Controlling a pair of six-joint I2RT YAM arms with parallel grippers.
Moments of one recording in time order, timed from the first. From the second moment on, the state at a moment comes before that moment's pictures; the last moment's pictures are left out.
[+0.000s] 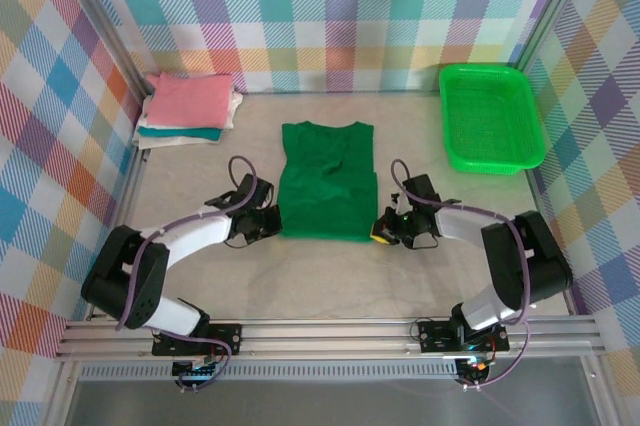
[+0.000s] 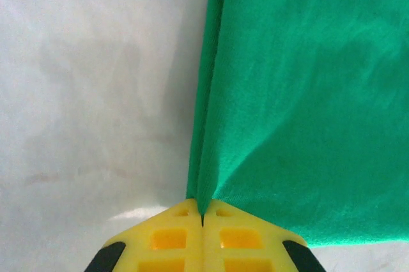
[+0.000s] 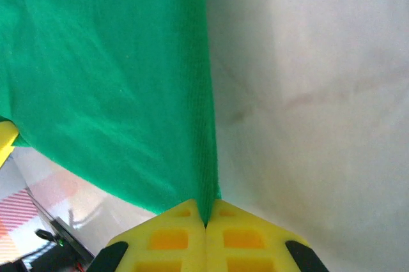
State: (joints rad) left arm -0.50 1.43 0.70 -0.37 0.11 -0.74; right arm 0.38 1.50 0.62 -0.25 -0.57 0.73
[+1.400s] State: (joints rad) left arm -0.43 1.44 1.09 -0.41 -0.02 -0.68; right arm 0.31 1.47 1.09 -0.51 -0.38 0.67
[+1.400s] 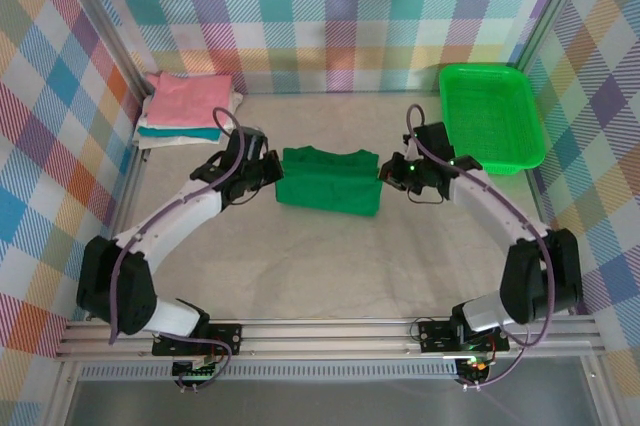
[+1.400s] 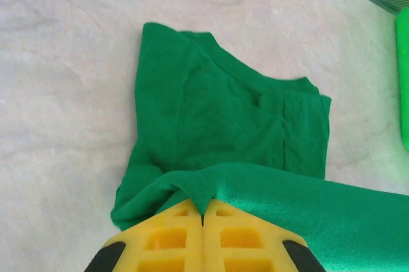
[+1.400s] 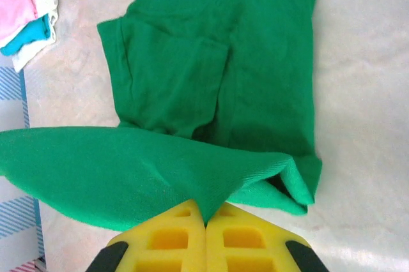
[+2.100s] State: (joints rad) left arm -0.42 1.33 1.04 -0.42 0.04 -0.62; right arm 0.30 1.40 1.06 -0.50 -0.41 0.64
